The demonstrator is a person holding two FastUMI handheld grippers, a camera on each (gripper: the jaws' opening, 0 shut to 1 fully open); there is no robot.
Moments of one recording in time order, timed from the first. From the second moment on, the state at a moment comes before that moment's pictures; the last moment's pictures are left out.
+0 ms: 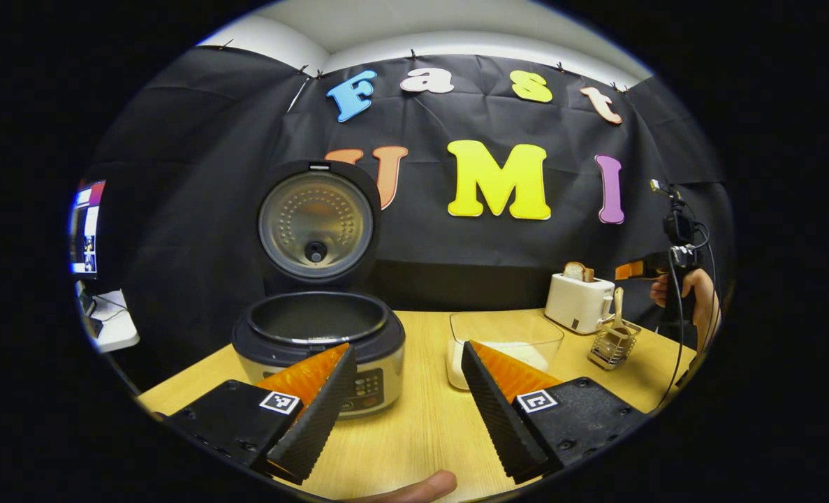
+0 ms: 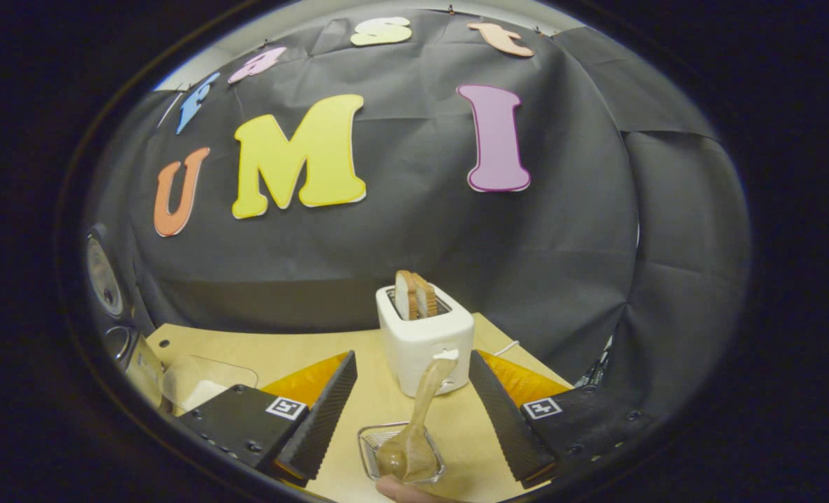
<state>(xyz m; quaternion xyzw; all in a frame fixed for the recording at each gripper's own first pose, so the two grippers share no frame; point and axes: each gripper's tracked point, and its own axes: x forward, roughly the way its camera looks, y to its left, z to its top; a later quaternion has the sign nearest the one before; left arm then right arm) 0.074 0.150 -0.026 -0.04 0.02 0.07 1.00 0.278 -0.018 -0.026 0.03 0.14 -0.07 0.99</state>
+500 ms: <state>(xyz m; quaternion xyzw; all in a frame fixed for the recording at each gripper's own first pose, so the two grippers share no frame) 0.111 0.208 0.060 0.03 0.00 0.13 0.99 0.230 0.026 -0.006 0.01 0.12 -0.01 0.99</state>
